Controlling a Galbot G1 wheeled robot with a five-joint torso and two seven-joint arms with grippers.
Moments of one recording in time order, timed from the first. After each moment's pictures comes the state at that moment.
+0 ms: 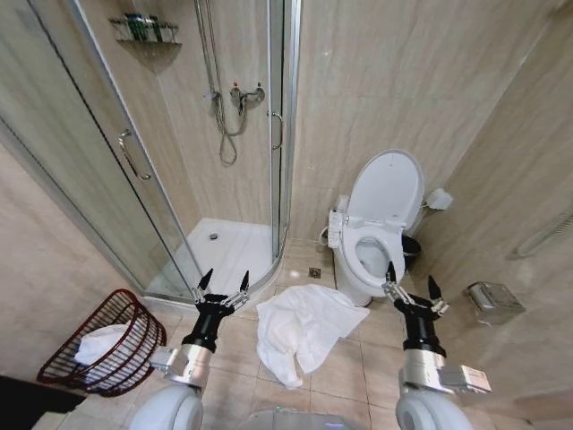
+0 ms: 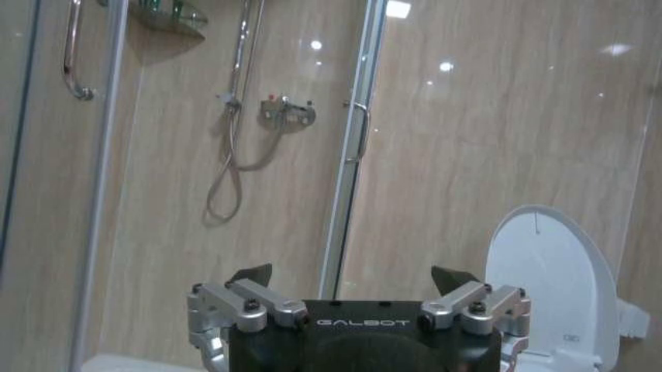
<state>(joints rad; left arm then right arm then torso) 1.84 -1.61 -0.54 -2.43 -0.15 0.03 0.18 -1.81 1.61 0.61 2.36 0.28 0.20 0.00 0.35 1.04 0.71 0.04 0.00</state>
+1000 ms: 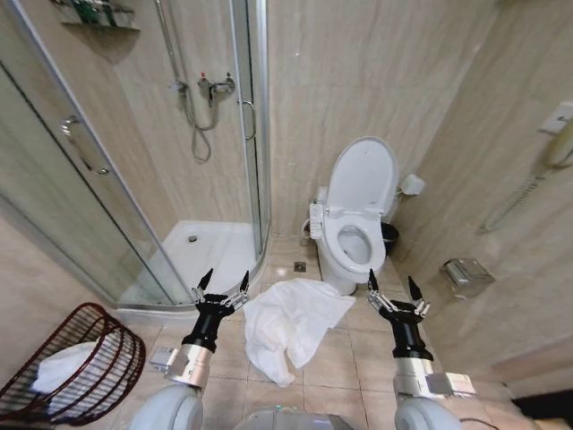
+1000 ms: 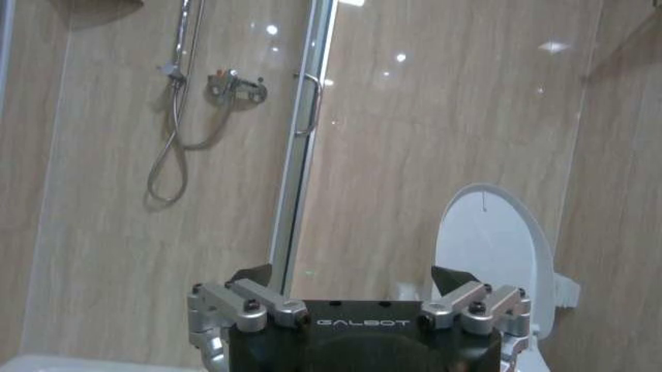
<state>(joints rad) 1.84 -1.61 -0.54 -2.43 -0.15 0.03 0.18 -1.83 1.61 0.61 2.34 0.21 0.20 -0.05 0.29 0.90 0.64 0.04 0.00</state>
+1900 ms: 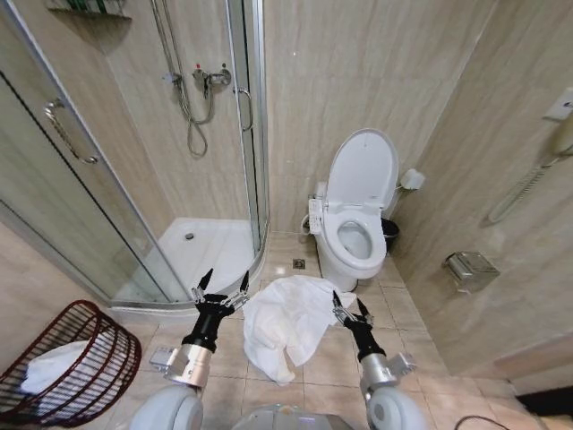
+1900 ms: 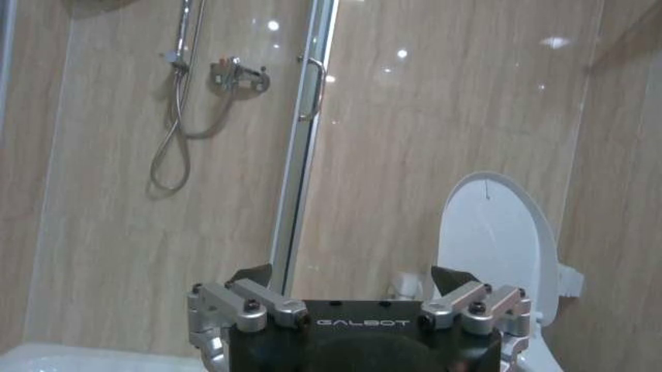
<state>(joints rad) 1.84 -1.61 -0.54 -2.43 -0.15 0.03 0.18 -1.64 1.54 0.51 2.01 0.45 -0.02 -0.14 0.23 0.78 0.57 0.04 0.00</state>
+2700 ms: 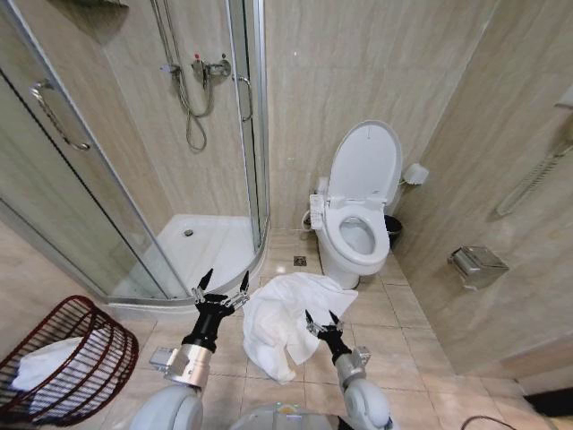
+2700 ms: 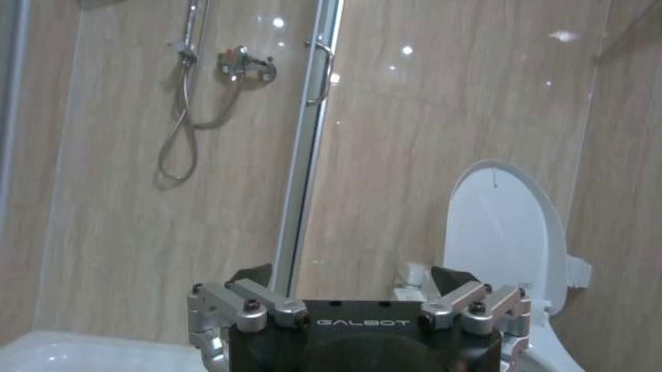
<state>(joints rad) 1.84 -1.61 -0.54 -2.43 -0.15 0.03 0.18 -1.53 1.44 0.36 1.69 0.39 0.03 -0.12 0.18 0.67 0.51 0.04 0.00</state>
